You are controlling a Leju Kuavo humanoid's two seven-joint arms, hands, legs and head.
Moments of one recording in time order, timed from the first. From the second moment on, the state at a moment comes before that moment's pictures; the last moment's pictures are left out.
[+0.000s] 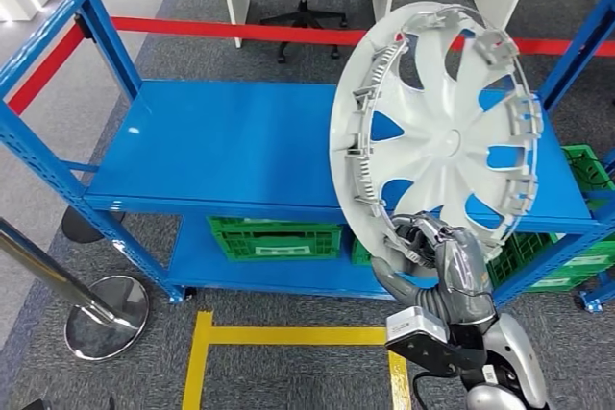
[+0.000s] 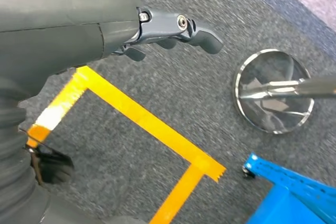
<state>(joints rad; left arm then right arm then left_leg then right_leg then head) -0.07 -0.20 1.11 -0.25 -0.48 0.13 -0.41 0.13 -0.28 0.32 -1.72 0.78 -0.26 -0.18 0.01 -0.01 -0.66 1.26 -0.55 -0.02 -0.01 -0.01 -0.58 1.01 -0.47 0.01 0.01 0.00</state>
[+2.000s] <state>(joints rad) -0.08 -0.20 1.12 -0.25 -0.50 0.13 -0.39 0.12 -0.29 0.32 -1.71 0.82 -0.26 -0.14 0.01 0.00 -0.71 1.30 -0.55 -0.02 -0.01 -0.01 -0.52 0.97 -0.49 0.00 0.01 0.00</state>
